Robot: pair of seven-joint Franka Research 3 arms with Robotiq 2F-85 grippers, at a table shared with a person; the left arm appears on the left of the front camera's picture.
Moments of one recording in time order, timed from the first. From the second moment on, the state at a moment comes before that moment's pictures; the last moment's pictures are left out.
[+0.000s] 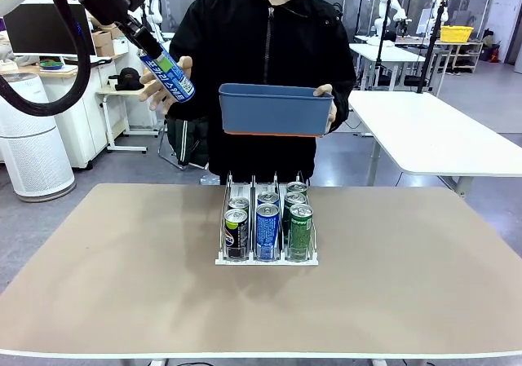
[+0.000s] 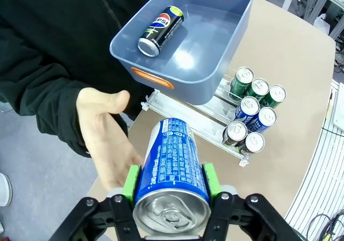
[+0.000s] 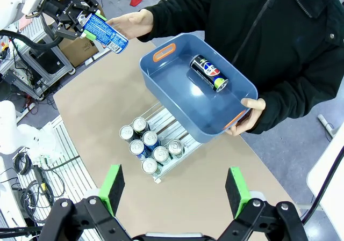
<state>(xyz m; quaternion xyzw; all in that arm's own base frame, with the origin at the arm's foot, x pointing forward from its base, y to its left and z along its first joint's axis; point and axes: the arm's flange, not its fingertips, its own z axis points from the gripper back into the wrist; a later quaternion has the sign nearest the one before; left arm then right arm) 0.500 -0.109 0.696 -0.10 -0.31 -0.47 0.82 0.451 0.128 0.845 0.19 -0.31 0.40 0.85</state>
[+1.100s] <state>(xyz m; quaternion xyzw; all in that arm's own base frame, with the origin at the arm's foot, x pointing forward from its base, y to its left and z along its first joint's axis) 0.502 -0.111 0.690 -0.10 -0.30 -0.47 0.83 0.451 0.128 0.845 0.19 -0.31 0.40 0.85</state>
